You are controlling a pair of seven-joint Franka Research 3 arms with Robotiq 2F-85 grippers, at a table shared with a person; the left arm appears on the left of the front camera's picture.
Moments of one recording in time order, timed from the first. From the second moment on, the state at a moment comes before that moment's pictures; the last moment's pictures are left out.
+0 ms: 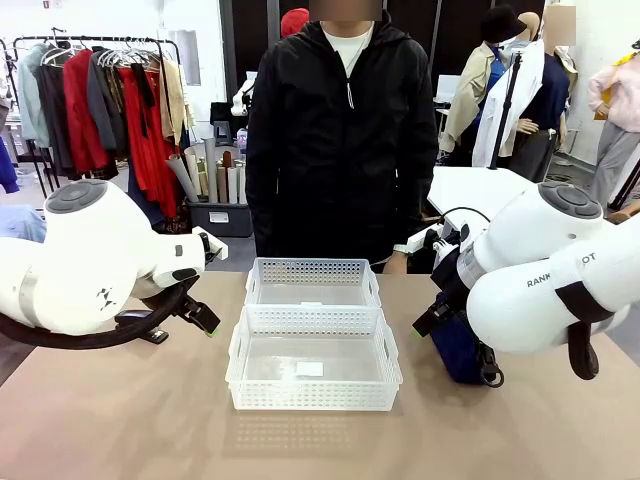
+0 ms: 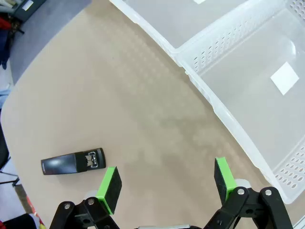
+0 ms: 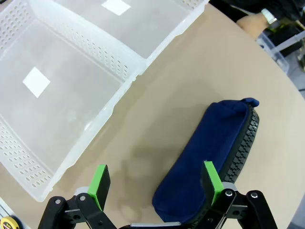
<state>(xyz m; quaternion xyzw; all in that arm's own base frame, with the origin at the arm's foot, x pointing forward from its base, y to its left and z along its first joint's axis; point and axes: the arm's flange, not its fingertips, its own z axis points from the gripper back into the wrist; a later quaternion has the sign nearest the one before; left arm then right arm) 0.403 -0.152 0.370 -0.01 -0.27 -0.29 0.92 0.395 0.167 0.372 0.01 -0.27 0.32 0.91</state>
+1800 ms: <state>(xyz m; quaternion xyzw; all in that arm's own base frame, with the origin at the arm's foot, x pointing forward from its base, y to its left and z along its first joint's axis) 0.409 -0.116 0.494 -0.05 -0.29 -0.25 0.92 0.415 0.119 0.466 0.07 -0.25 0.25 0.93</state>
